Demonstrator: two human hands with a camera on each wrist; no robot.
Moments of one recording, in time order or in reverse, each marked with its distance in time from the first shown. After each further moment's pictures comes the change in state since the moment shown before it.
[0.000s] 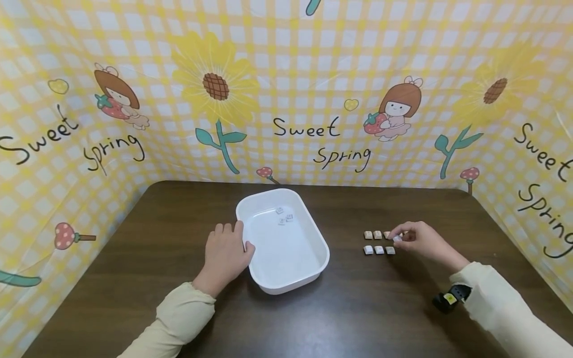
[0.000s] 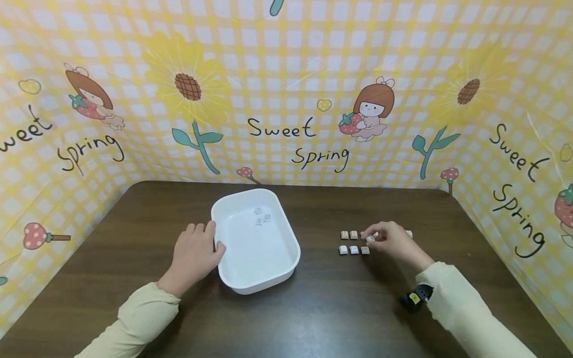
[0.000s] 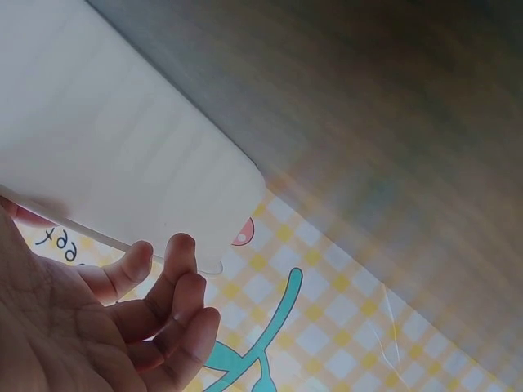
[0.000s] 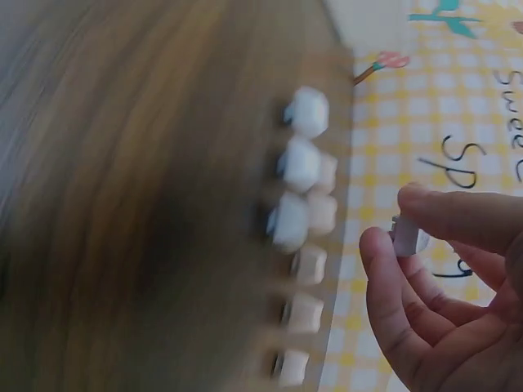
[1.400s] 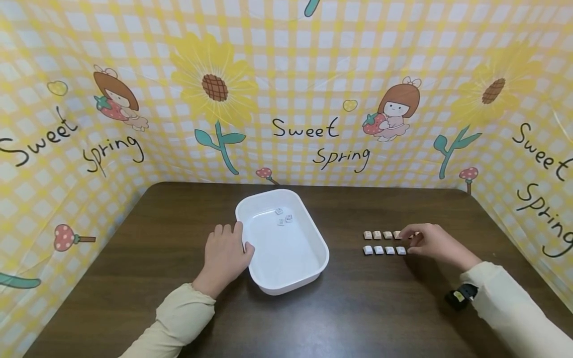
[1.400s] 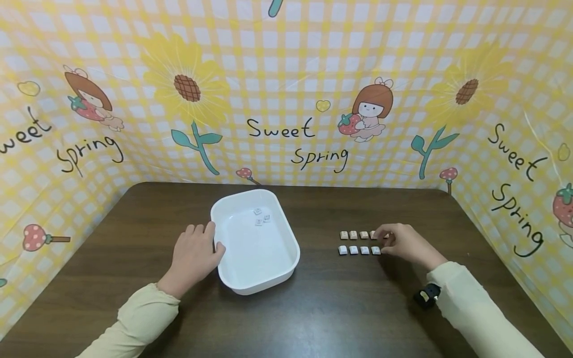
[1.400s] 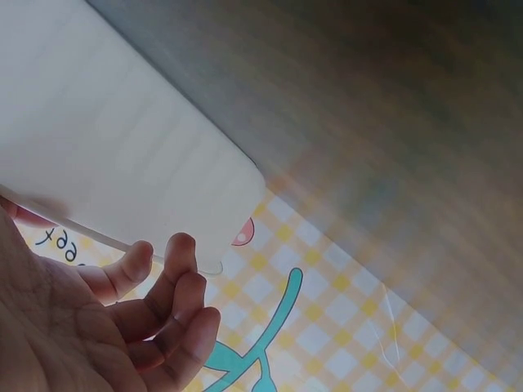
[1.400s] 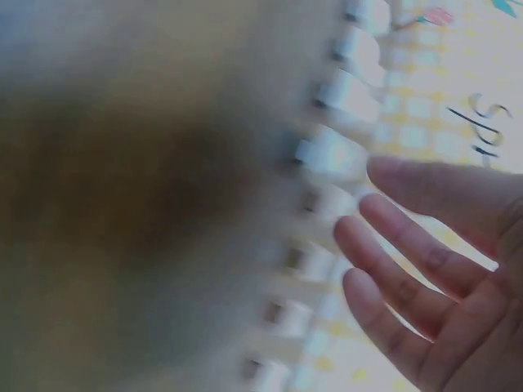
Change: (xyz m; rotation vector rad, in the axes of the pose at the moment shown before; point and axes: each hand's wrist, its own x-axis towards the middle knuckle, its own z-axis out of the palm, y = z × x) left_hand -0.001 -0.001 0.000 -0.021 0.044 0.017; right_hand -0.006 0.021 -0.013 -0.190 -0.053 -0.031
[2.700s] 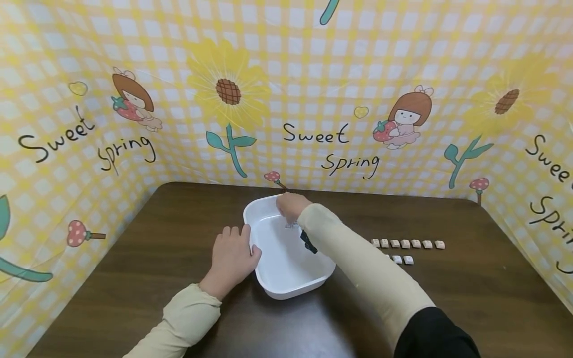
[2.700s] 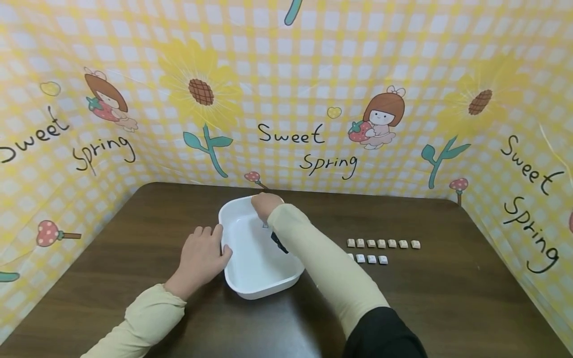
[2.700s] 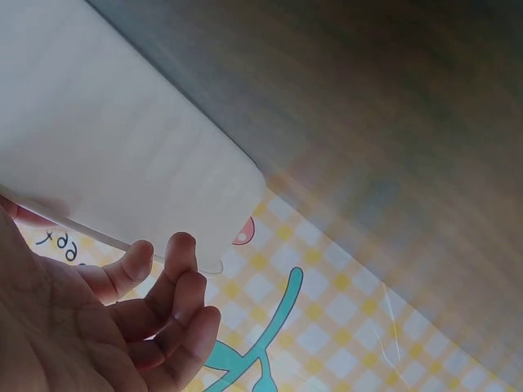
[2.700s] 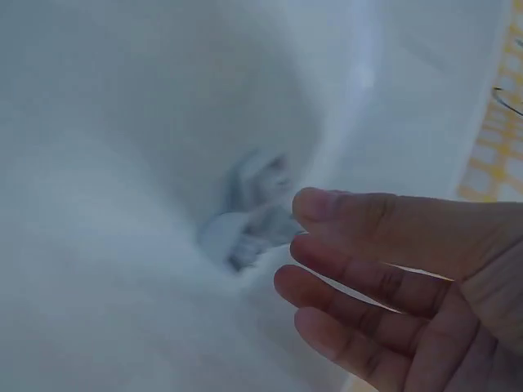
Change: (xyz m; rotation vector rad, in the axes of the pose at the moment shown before) left_hand -0.001 -0.001 0.000 0.040 -0.007 0.001; right_hand 0.218 -0.225 0.090 -0.400 -0.239 -0.057
